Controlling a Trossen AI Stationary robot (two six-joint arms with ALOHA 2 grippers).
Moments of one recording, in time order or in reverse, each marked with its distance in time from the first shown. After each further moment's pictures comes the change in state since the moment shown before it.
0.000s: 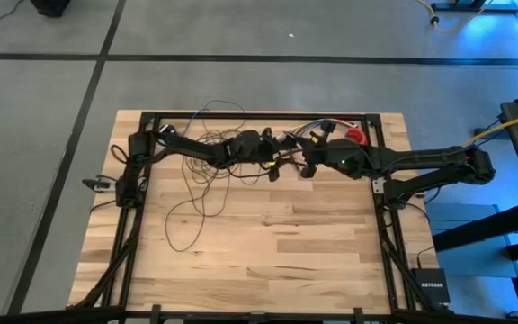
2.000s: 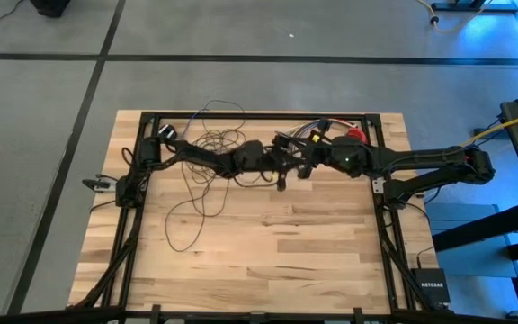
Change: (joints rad) left arm -0.090 0.070 0.056 0.228 0.013 0.046; right arm 0.000 0.007 0.001 0.131 -0.123 -0.022
